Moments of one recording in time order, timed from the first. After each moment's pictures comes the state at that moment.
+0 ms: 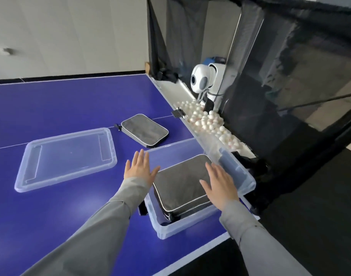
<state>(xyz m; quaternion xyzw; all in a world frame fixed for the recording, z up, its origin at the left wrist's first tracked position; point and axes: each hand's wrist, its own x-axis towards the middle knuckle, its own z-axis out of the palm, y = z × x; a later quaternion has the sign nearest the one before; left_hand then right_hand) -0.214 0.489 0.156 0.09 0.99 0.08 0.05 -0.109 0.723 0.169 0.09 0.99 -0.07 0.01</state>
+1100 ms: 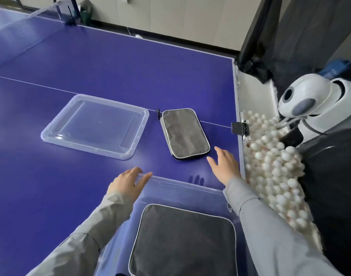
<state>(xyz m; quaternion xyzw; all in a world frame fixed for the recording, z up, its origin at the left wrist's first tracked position) -0.300 0.505 0.106 -0.25 0.93 0.27 0.08 -0.461 0.759 0.108 -0.11 0.98 -0.13 0.10</state>
